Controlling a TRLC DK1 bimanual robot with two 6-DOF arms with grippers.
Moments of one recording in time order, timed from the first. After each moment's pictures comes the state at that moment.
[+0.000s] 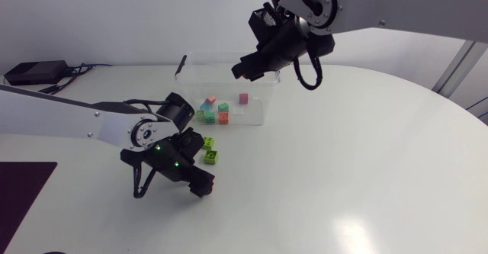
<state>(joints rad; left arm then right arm) -0.49 1.78 0.93 -0.49 0.22 0.07 0.53 1.89 1.67 -0.57 -0.01 -0.07</state>
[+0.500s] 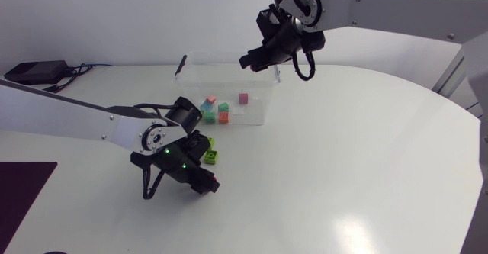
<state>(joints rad) -0.51 1.83 0.94 -0.43 0.21 0.04 0.45 2.07 1.86 -0.57 -0.01 -0.07</state>
